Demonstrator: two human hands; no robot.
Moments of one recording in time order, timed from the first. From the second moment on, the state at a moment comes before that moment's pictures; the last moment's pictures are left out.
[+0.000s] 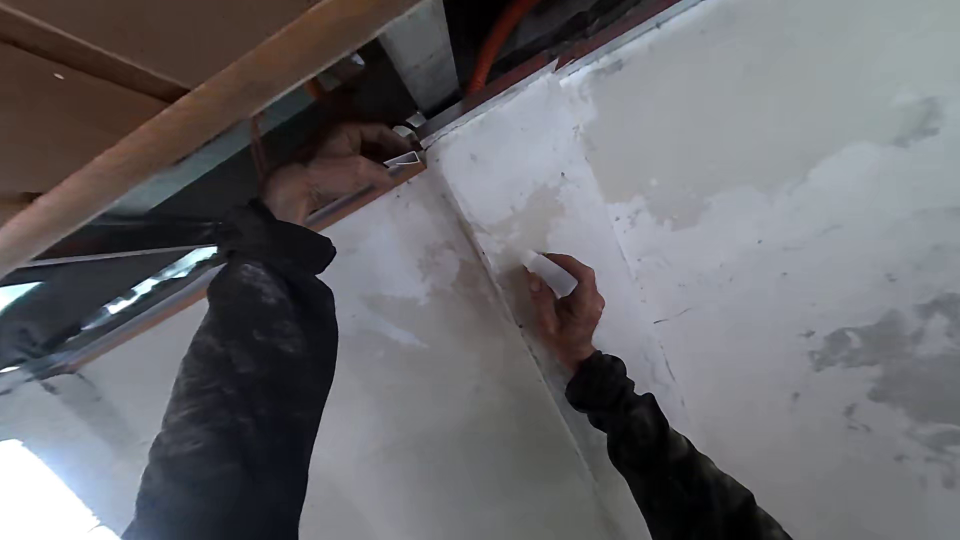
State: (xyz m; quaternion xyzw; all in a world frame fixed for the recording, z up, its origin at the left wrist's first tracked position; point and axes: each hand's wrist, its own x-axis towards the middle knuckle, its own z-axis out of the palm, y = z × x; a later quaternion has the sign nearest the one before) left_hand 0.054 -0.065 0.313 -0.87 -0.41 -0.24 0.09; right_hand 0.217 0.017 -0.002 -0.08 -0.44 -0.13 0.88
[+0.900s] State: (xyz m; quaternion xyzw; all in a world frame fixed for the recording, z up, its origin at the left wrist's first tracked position) left_hand 0.038 -0.068 0.309 -0.86 -0.41 -0.29 0.11; right_hand 0.214 0.019 -0.003 -0.05 -0.44 -0.14 0.89
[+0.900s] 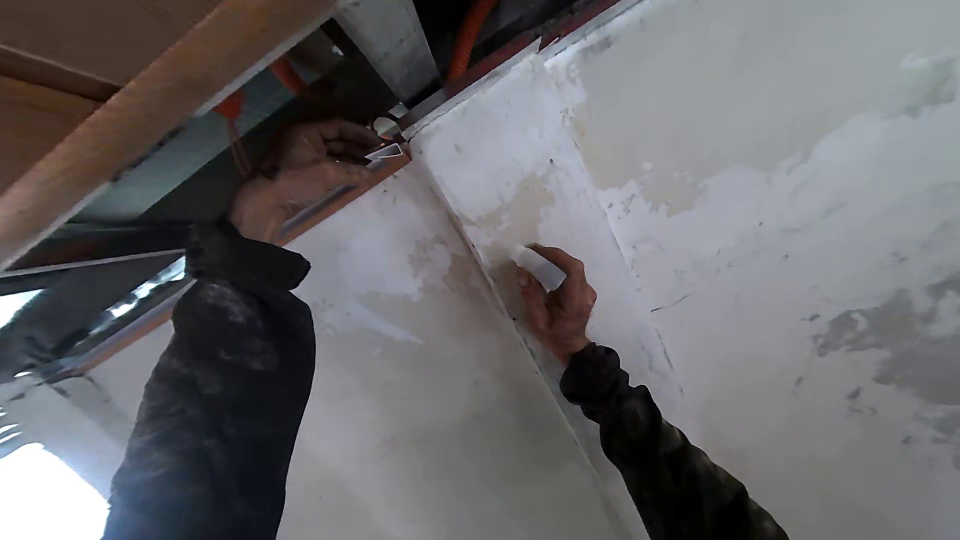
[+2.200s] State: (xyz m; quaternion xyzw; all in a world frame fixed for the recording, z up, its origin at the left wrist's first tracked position) left_hand -0.011 -0.064 0.260 -0.76 -0.34 -0.26 0.49; right_hand 0.212 0.011 -0.001 -0.17 -0.45 -0.18 0.86
